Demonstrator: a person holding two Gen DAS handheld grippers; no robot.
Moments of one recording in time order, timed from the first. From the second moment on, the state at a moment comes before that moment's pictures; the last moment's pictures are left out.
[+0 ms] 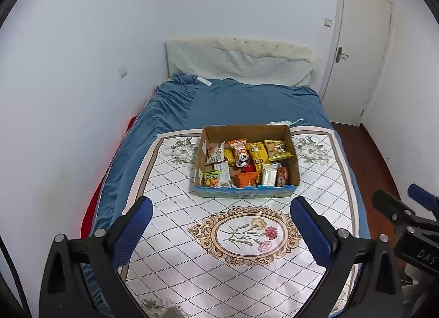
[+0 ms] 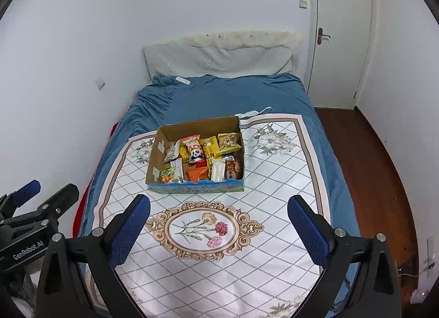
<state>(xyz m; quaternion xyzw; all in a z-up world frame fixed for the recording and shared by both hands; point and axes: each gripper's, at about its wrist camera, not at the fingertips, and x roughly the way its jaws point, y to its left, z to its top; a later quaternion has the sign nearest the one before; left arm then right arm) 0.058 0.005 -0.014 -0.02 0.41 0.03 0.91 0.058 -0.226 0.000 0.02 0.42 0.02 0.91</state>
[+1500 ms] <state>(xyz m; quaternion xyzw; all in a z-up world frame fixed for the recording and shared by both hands) 0.099 0.007 -0.041 -0.01 0.41 0.05 0.91 0.117 -0.226 -0.042 0.00 0.43 -0.01 0.90</state>
